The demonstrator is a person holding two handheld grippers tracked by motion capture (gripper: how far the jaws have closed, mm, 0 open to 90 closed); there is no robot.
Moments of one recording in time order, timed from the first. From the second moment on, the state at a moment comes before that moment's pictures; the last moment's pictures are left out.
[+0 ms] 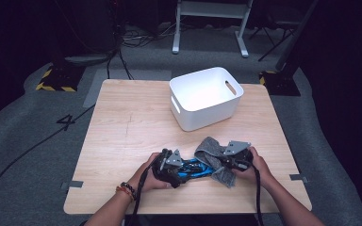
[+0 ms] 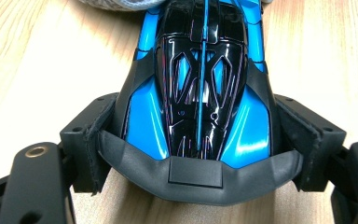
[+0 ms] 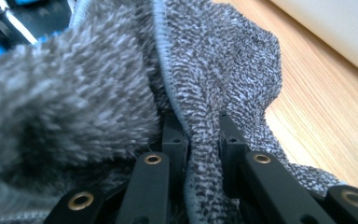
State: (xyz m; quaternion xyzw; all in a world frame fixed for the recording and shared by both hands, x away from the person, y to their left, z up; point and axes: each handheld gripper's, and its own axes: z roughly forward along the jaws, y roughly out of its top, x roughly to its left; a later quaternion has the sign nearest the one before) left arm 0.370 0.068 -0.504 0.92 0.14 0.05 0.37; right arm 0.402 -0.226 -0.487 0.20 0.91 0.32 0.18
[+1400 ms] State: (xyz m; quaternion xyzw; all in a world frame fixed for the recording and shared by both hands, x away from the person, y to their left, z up) left arm 0.367 0.080 -0.498 0.92 0.14 0.04 0.37; right arm 0.413 -0.212 -0.486 0.24 0.88 0.37 0.17
